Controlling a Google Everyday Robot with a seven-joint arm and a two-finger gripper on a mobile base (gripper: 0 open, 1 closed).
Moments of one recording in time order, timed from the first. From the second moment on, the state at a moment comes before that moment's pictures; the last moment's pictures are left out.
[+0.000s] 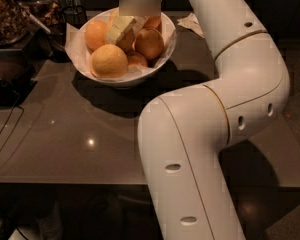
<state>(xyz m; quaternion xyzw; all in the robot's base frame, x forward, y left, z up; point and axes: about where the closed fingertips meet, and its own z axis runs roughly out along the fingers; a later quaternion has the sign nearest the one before) 0.711 0.046 0.944 -0.47 0.85 0.19 0.16</state>
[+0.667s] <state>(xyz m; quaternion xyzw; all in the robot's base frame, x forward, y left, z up) 0.711 0.046 0.944 -0.47 0.85 0.19 0.16</state>
